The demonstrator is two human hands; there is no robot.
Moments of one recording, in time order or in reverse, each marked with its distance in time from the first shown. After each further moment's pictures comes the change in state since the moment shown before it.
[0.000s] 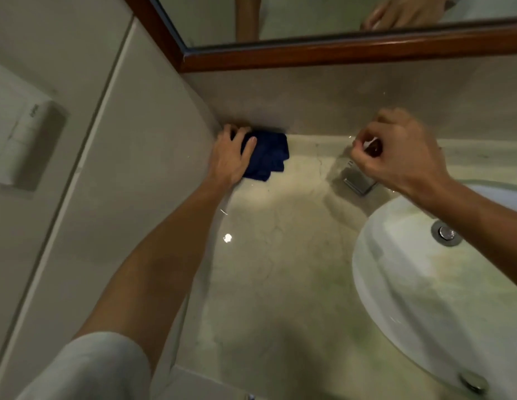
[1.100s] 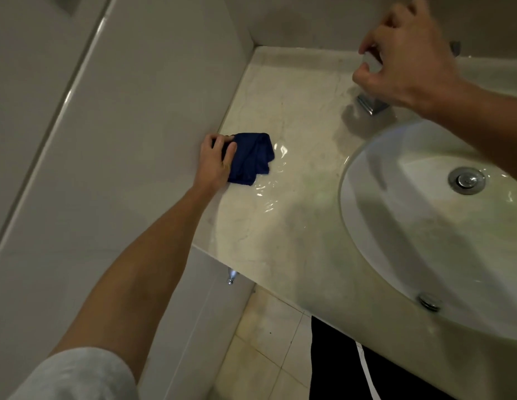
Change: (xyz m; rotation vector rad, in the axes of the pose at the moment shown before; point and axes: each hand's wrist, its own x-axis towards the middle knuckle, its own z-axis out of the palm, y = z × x) left_hand -0.249 0.025 -0.028 -0.154 0.053 -0.337; right_hand -0.035 0.006 -0.016 -0.020 -0.050 -0.197
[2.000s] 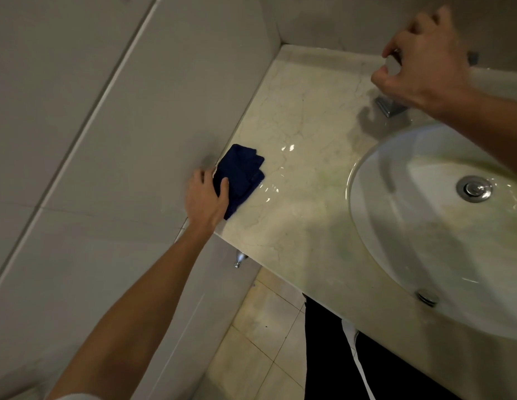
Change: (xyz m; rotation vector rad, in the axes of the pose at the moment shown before) left_hand -0.122 0.002 -0.034 0.364 0.143 -0.257; right_hand -0.004 -0.011 -0.010 0.040 -0.043 0.036
